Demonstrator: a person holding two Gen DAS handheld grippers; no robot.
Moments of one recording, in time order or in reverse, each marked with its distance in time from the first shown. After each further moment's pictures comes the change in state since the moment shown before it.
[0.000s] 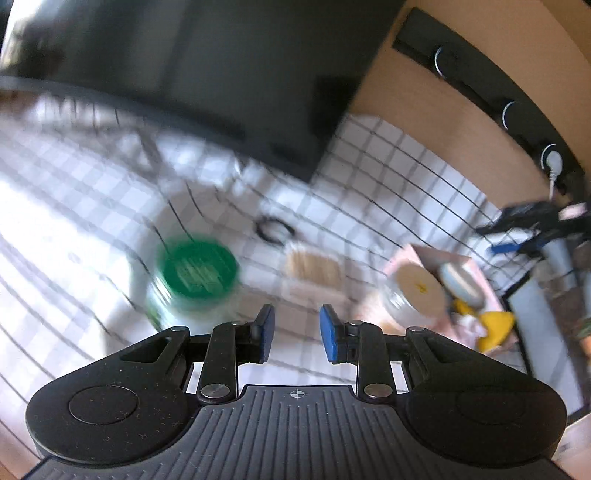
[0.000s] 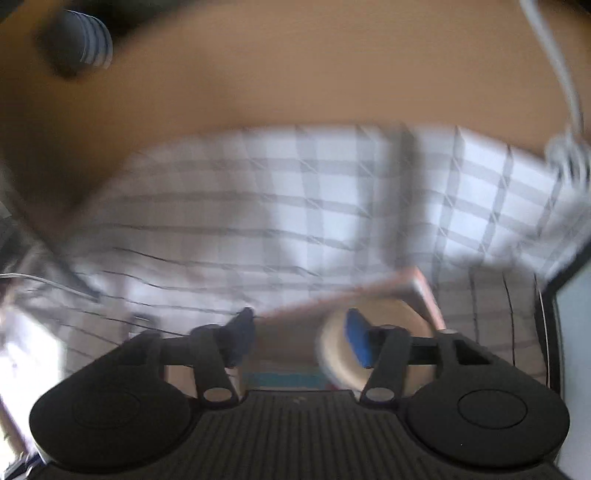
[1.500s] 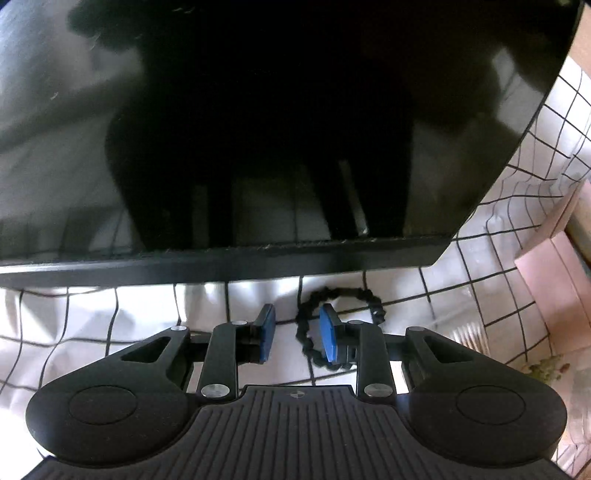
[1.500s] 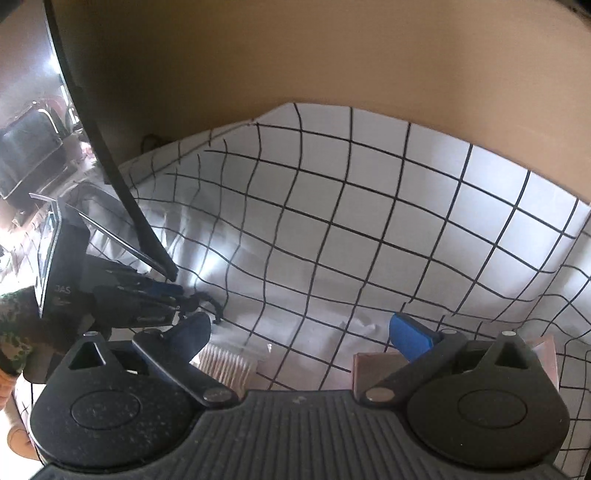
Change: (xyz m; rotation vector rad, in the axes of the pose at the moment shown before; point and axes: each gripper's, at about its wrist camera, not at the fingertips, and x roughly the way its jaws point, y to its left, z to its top) left arm 0.262 0.002 0.123 0.414 0.432 0.032; right arm 0.074 0.107 0.001 -0.263 0.070 0.084
